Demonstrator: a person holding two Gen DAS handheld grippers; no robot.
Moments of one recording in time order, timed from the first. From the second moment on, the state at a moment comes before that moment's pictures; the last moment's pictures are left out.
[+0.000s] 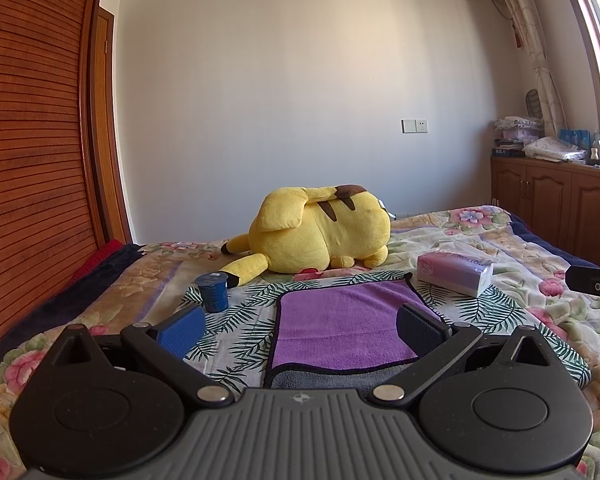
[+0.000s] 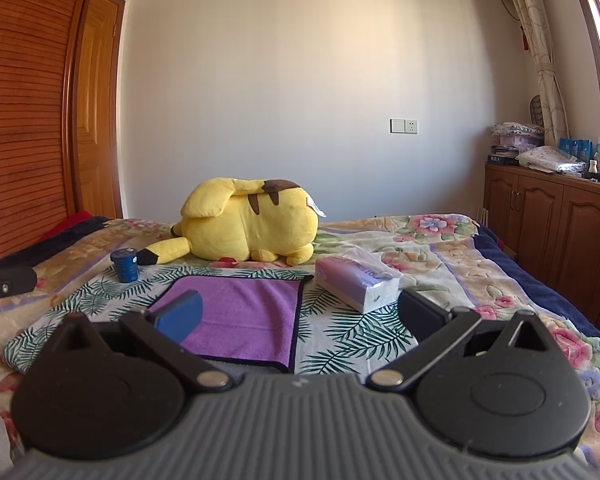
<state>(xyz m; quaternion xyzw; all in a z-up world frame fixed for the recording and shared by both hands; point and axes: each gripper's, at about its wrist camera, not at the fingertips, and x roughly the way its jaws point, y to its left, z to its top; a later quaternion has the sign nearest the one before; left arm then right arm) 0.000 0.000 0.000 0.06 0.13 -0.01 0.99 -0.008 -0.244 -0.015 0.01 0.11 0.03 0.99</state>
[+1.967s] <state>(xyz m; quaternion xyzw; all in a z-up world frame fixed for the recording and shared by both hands) 0.007 0.005 -0.011 0.06 0.16 -0.01 0.99 -0.006 -0.243 -0.015 0.00 0.12 0.04 0.99</state>
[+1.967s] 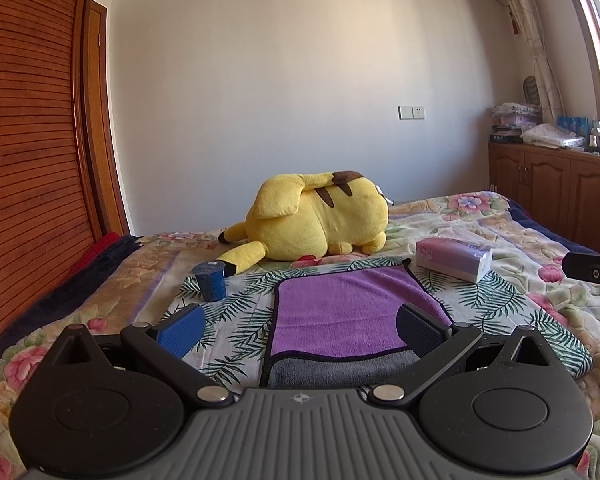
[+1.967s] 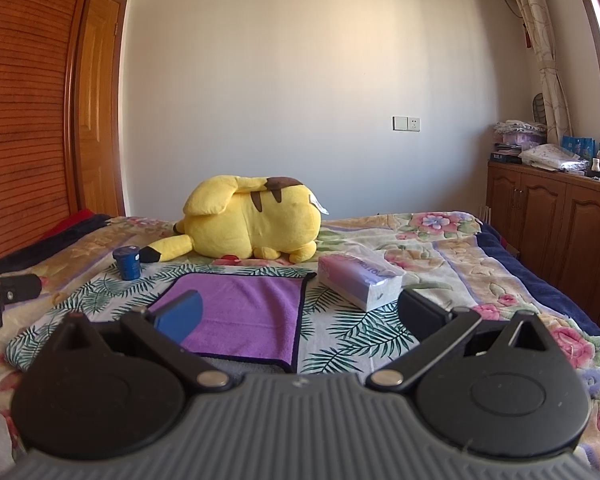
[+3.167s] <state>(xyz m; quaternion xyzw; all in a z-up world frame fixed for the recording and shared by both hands) 0.071 0.010 -0.012 0.07 0.24 -0.06 0.97 0.072 -0.230 -0.037 -0.02 0.20 0.09 0.97</state>
